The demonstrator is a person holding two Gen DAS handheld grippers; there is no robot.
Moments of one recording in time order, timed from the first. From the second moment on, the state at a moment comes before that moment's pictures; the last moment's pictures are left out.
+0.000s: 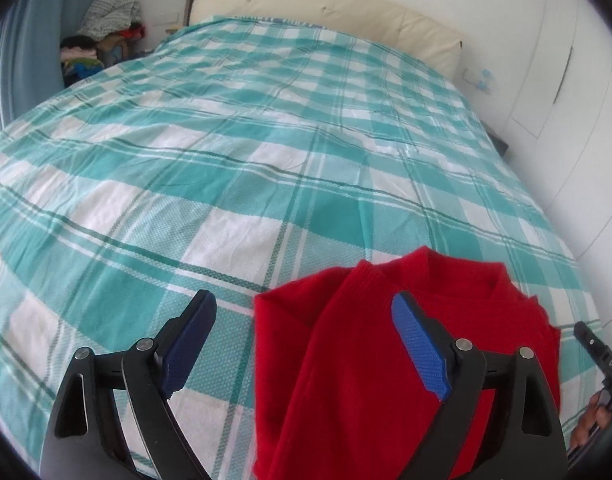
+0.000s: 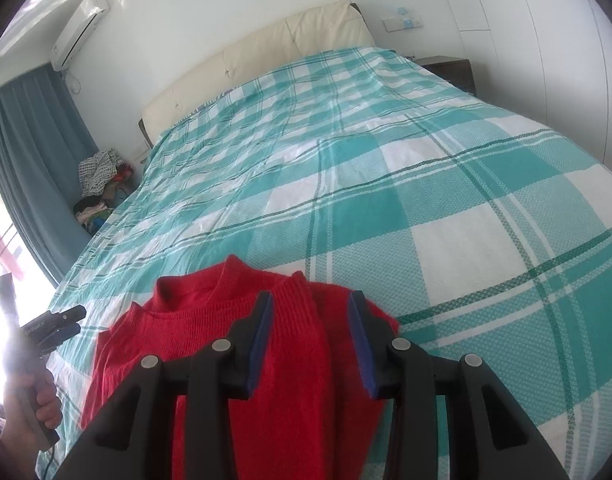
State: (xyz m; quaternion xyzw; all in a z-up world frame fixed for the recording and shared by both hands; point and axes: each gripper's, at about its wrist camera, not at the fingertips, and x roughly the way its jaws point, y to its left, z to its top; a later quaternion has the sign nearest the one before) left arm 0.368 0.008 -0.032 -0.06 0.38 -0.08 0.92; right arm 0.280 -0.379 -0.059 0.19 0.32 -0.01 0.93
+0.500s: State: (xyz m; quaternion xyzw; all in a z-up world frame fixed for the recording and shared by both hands) left arm 0.273 -0.007 0.011 0.02 0.33 -0.06 0.94; right arm 0.192 -0.367 -0.052 0.13 0.35 -0.02 0.93
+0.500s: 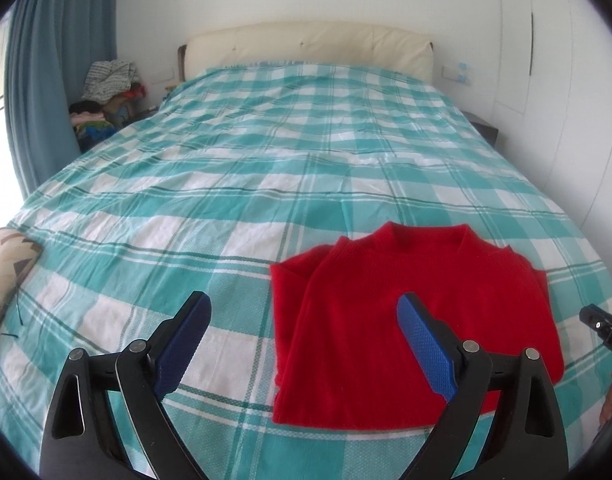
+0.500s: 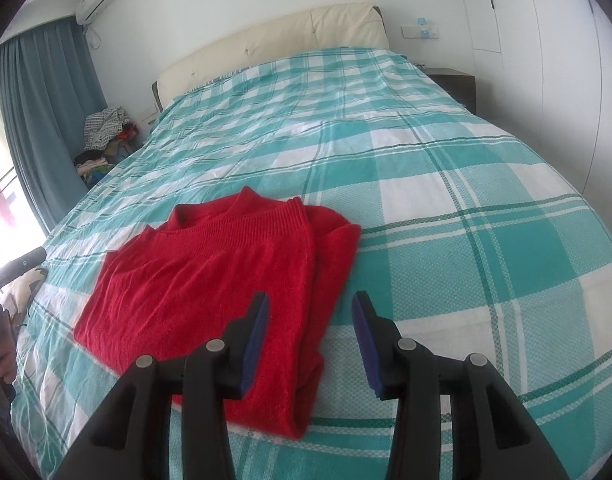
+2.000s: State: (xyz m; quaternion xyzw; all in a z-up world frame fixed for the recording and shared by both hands) left arm 0.213 0.123 -0.079 -0.07 0.41 -0.04 0.91; right arm 0.381 -0.172 -0.026 0.19 0.51 0.14 0.83
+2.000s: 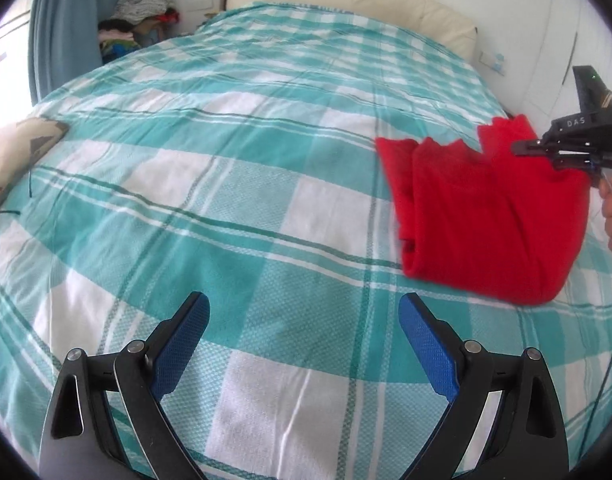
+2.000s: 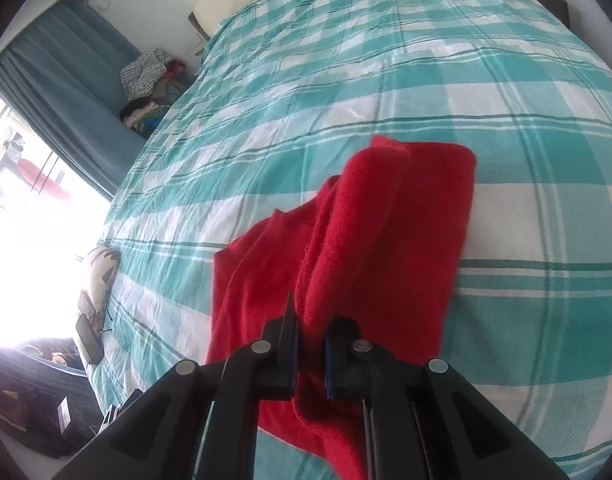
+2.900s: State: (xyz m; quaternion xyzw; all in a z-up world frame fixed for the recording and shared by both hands) left arm 0.219 0.153 -0.083 -0.15 0.43 -0.04 0.89; right arm 0.329 -0.059 -0.069 -0.03 0.45 0.25 0.85
